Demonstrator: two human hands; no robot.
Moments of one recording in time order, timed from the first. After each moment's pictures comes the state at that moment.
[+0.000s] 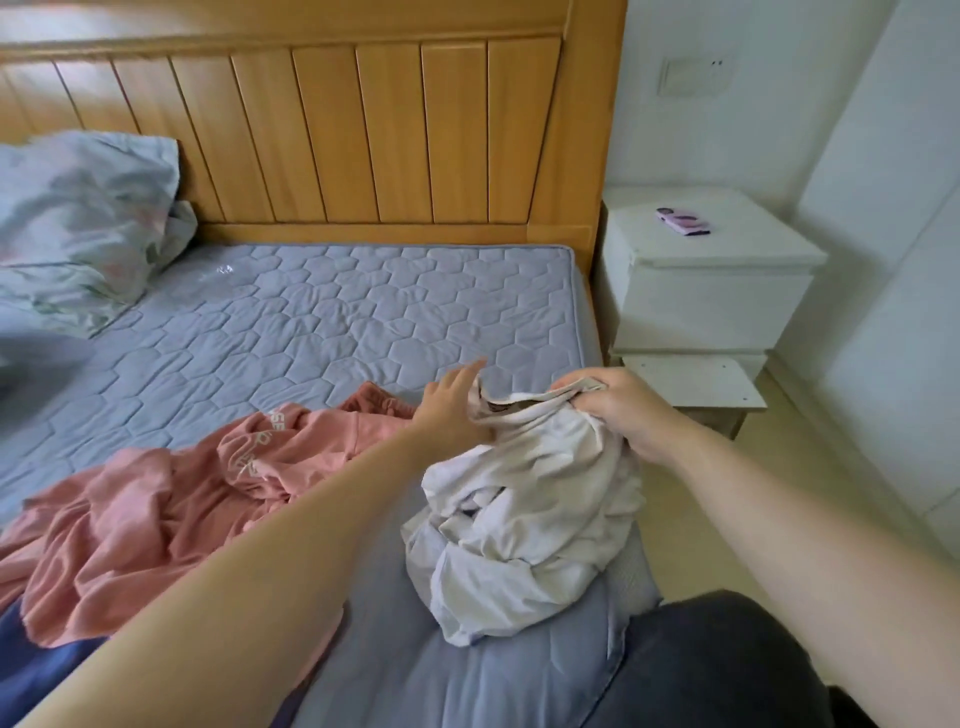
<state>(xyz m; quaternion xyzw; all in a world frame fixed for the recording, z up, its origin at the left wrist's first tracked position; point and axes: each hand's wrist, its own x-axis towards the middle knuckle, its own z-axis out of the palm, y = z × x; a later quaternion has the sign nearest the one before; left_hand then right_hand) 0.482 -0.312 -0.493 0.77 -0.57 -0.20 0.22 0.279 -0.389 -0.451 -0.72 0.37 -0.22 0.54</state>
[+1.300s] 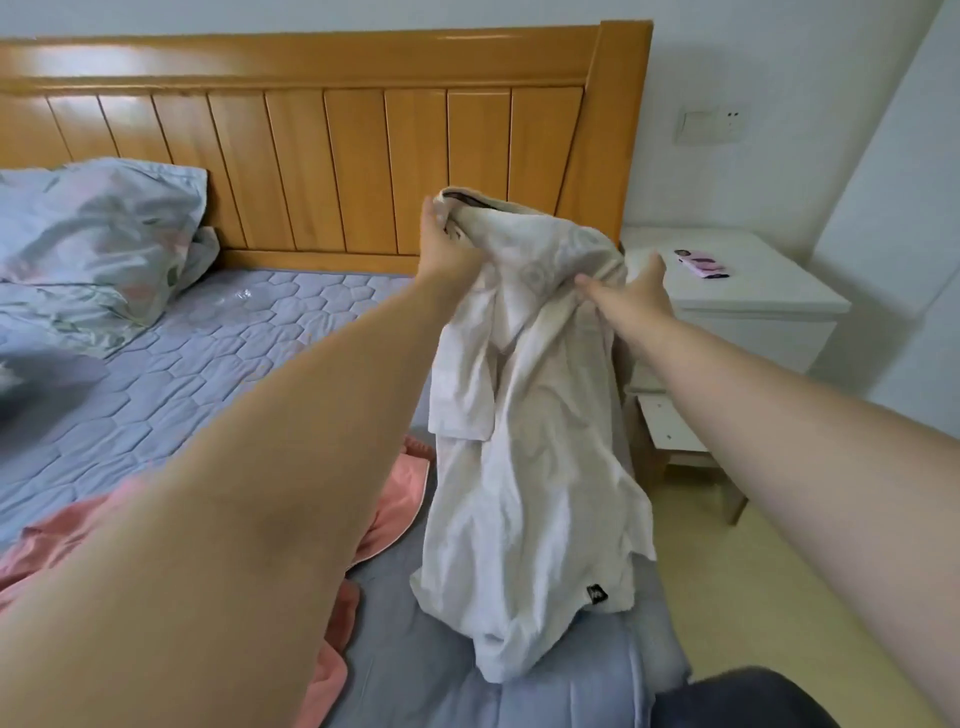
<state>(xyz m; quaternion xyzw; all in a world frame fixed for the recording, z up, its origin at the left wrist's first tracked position) 0.533 -0.402 -0.342 0.67 -0.38 -0.20 0.61 0.355 -0.476 -0.365 -0.65 0.50 -0.39 0.42</state>
